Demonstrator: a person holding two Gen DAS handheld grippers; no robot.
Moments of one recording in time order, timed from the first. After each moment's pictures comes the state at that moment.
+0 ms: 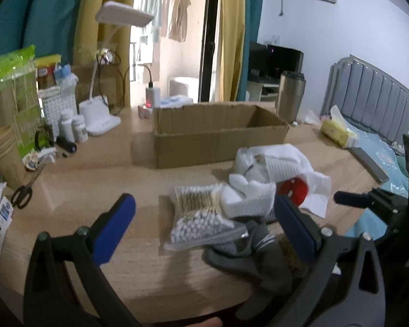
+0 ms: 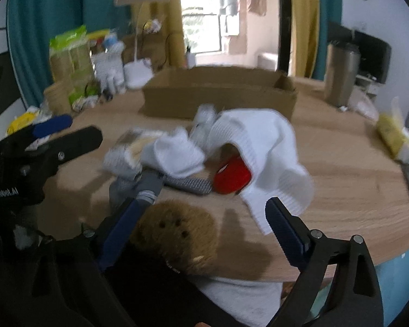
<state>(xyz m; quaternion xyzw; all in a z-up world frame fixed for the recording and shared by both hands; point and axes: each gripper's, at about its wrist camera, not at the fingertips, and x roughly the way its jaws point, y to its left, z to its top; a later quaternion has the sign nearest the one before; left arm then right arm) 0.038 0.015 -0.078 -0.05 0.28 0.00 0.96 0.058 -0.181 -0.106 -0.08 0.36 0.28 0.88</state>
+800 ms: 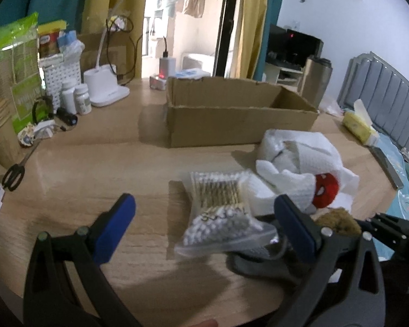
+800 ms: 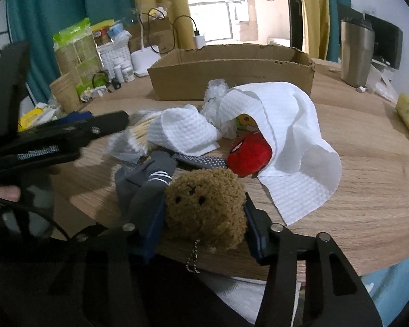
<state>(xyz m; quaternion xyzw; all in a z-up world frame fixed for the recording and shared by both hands) 0.077 0.034 -0.104 -0.08 0.34 0.03 0.94 0.068 -0.181 -0.124 -0.05 0.39 0.32 0.86</state>
